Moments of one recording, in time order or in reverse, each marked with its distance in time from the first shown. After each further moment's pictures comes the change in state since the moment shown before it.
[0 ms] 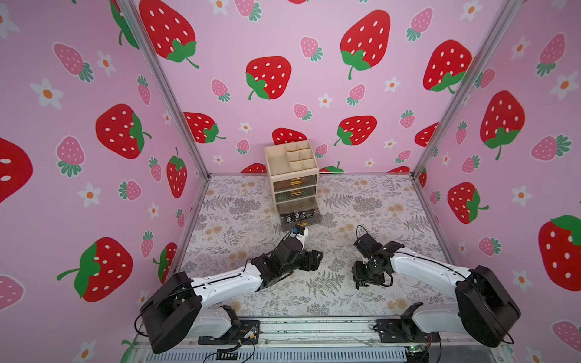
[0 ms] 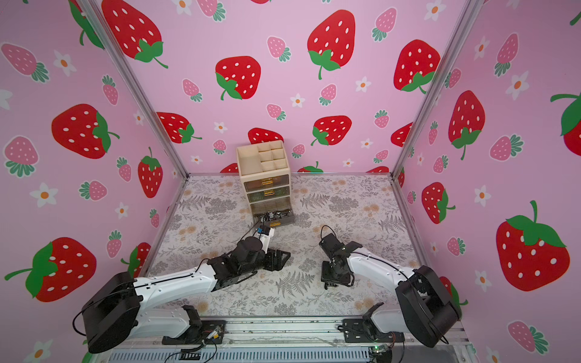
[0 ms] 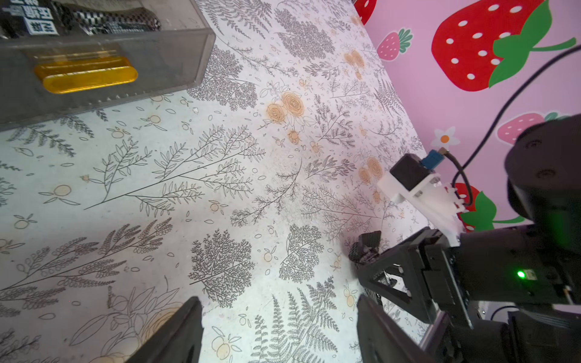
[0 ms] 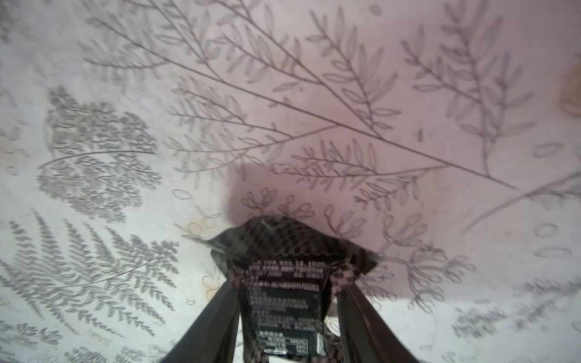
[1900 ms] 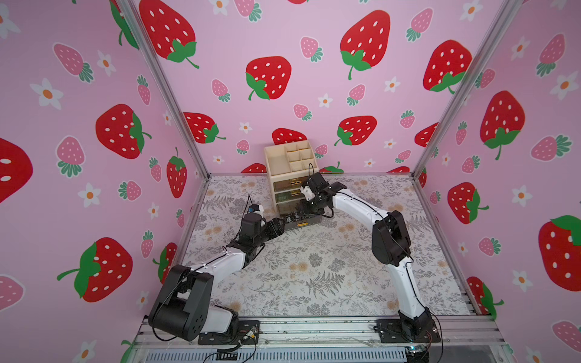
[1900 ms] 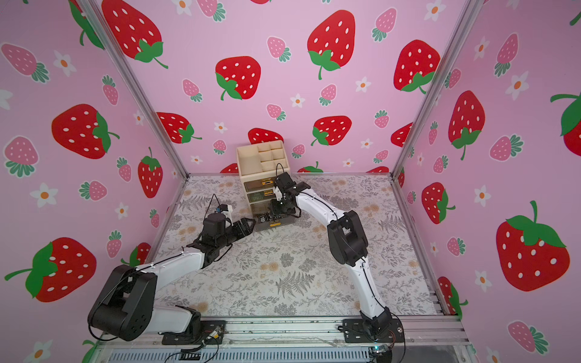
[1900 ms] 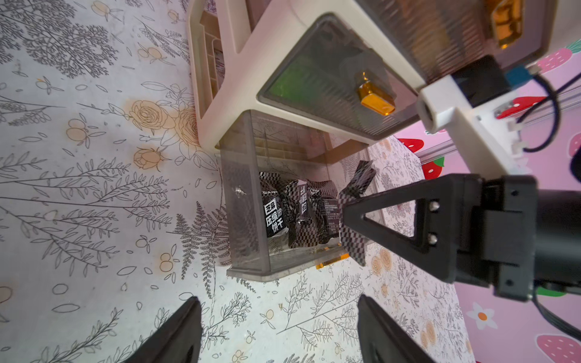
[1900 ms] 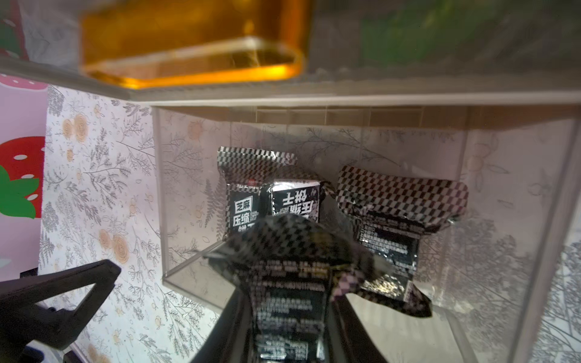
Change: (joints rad) left arm 0.575 0.103 -0.003 0.174 0.177 -0.037; right arm 0.007 0.956 1.369 -0.004 -0.218 -0.309
